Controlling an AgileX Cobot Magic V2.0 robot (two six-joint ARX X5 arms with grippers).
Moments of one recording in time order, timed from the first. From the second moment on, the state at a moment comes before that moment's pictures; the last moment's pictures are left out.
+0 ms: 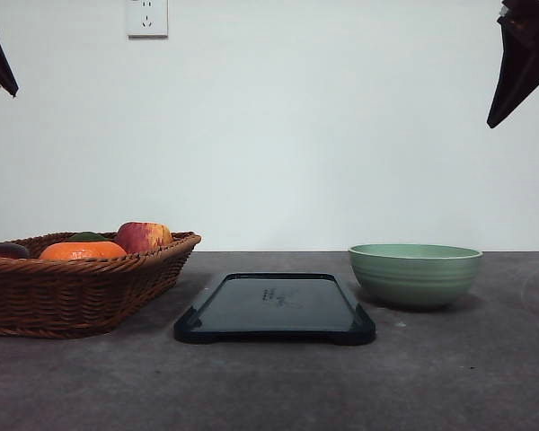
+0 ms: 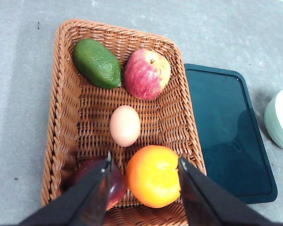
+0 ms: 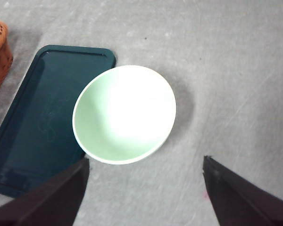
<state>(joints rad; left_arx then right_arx) -0.08 0.99 0.94 -0.62 0.24 -0.22 0.09 1.10 0.92 -0.56 -0.26 0.14</state>
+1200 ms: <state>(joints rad) -0.08 0.99 0.94 -0.62 0.24 -0.22 0.09 1.80 1.33 -0.68 -0.26 0.10</state>
